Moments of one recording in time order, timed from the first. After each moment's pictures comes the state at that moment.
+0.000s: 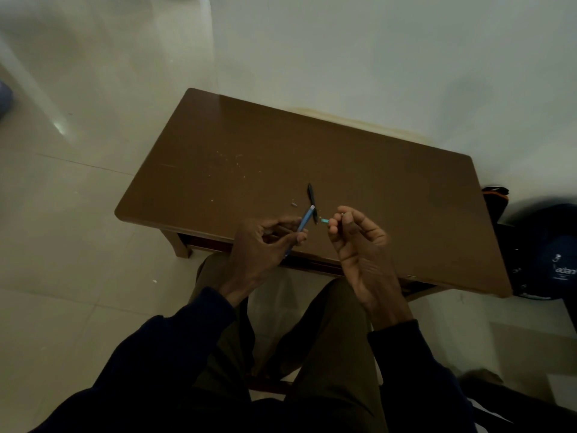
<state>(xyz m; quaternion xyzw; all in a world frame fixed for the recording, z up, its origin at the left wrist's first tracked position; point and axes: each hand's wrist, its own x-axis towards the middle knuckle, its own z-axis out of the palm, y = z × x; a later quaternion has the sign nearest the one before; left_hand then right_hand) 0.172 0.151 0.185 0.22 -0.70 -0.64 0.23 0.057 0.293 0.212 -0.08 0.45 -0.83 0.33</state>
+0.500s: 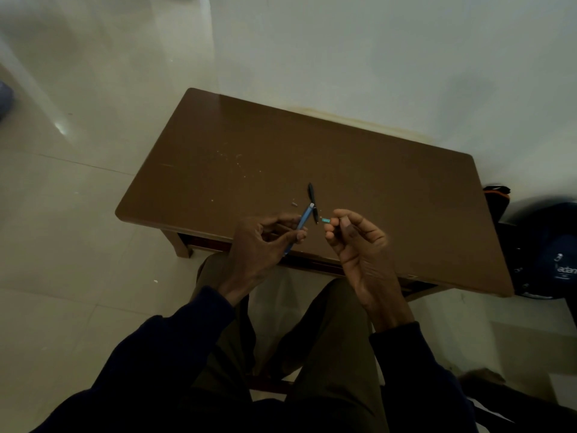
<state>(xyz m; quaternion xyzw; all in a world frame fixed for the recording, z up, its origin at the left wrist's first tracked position) 0.172 0.148 0.186 0.19 -0.70 -0.64 0.24 0.057 0.299 0.210 -0.11 0.46 -0.81 0.35</state>
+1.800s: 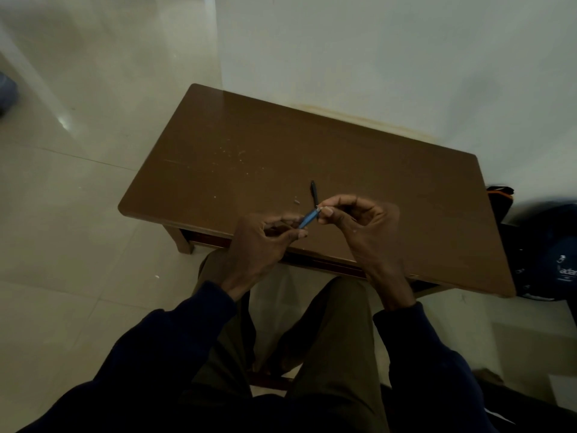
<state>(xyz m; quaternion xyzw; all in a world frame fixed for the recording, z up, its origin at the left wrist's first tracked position) 0.176 0.149 0.192 0.22 -0.74 -0.59 0.25 0.042 0.283 0.229 -0.34 0.70 -0.61 0.15</state>
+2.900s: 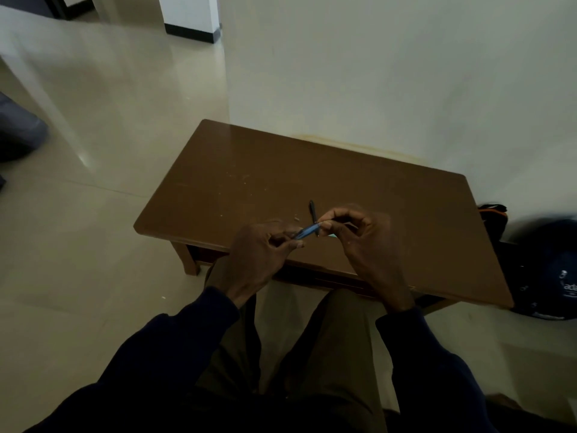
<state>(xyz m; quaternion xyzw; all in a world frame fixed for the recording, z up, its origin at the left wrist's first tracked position) 0.194 0.167 0.219 0.19 -0.82 -0.44 0.30 0.052 0.307 0.247 -0.41 0.72 -0.55 0.09</state>
